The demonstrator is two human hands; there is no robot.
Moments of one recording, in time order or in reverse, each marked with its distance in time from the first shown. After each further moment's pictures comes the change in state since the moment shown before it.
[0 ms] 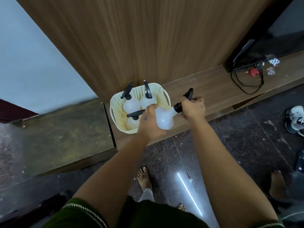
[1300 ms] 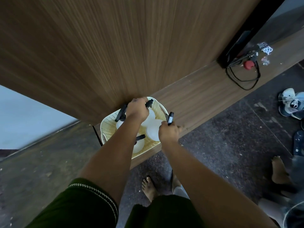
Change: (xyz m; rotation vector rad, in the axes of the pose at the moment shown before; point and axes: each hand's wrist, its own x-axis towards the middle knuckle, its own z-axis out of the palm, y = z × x) left_hand 0.181 -0.032 -0.031 0.410 -0.098 -0.082; right_hand 0.036 0.020 0.113 -0.089 0.083 0.216
